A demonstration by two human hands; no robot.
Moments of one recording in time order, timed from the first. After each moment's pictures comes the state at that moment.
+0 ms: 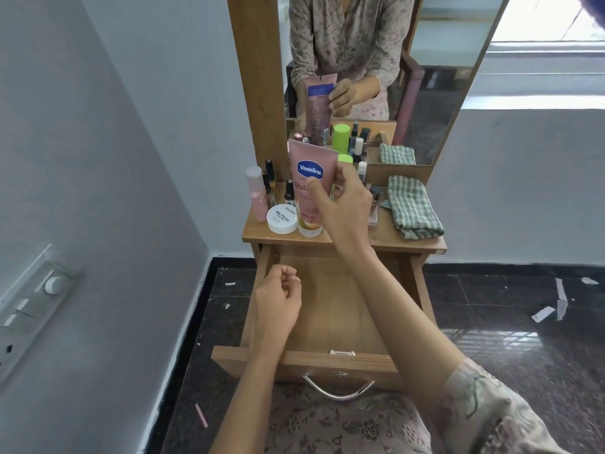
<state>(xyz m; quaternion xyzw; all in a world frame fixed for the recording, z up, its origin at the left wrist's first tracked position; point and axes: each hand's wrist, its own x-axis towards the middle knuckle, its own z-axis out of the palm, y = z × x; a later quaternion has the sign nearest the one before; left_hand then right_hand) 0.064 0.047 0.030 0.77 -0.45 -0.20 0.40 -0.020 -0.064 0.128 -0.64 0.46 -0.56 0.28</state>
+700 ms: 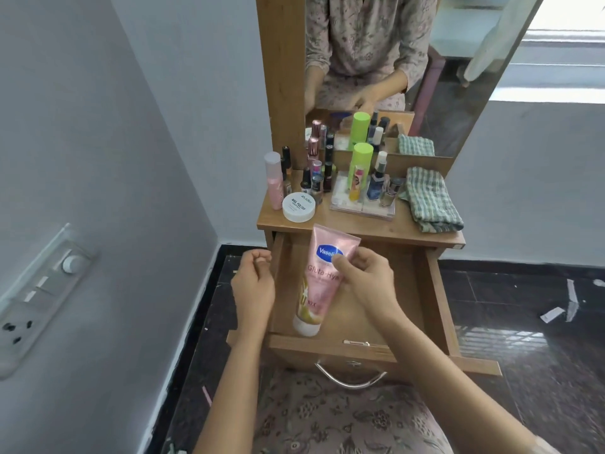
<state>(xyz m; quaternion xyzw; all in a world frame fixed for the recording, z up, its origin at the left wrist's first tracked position) 0.110 0.054 0.031 0.77 -0.35 -0.19 0.50 -0.056 0.010 0.055 -0.52 0.55 -0.40 0.51</state>
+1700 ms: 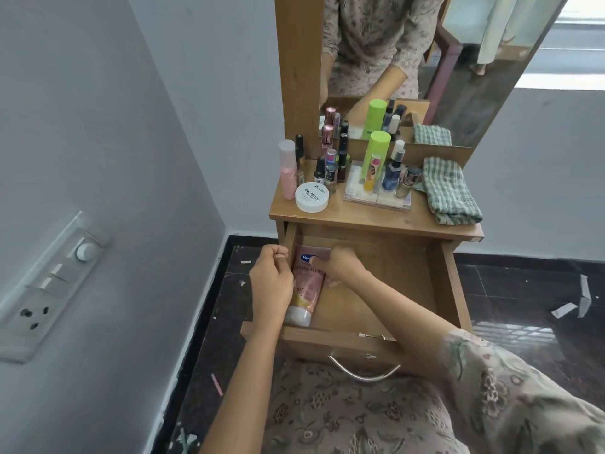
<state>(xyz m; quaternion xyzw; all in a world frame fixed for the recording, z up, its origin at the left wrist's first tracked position) 0.106 0.057 0.028 0.77 -0.38 -0.19 0.47 0.005 -0.052 -0.003 -0.68 0.61 -0.01 0.41</state>
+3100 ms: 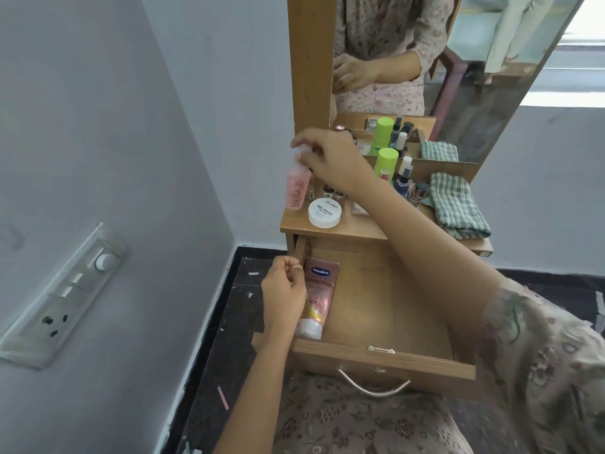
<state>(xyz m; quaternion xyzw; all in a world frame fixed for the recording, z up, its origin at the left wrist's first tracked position) 0.107 0.058 0.028 0.76 -0.39 -0.20 0.47 0.045 -0.100 0.178 -0.86 0.34 -0.30 0.22</state>
